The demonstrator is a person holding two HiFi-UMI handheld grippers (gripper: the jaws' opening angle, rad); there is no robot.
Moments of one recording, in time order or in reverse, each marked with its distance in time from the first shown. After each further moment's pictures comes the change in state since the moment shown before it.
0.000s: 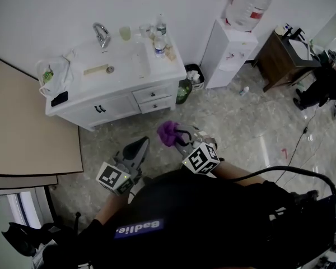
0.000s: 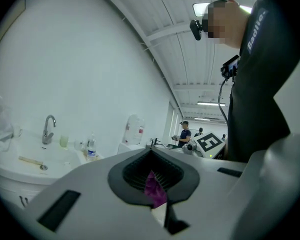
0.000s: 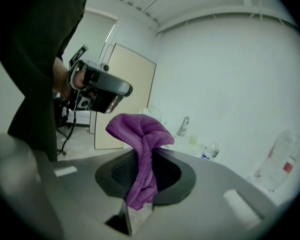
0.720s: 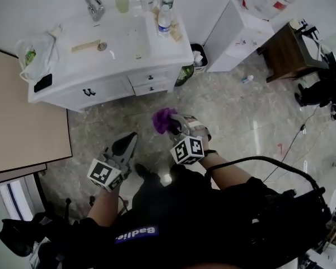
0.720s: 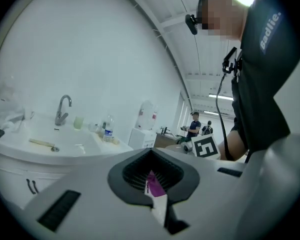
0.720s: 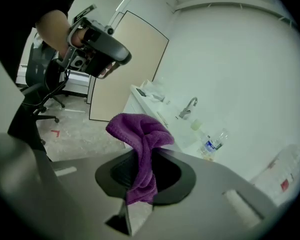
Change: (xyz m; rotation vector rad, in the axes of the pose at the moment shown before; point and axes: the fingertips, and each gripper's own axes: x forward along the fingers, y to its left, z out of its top) left arm 0.015 0.107 -0.106 -0.066 0.097 0.090; right arm 0.128 -0.019 -0.117 -0.157 0.216 -0.026
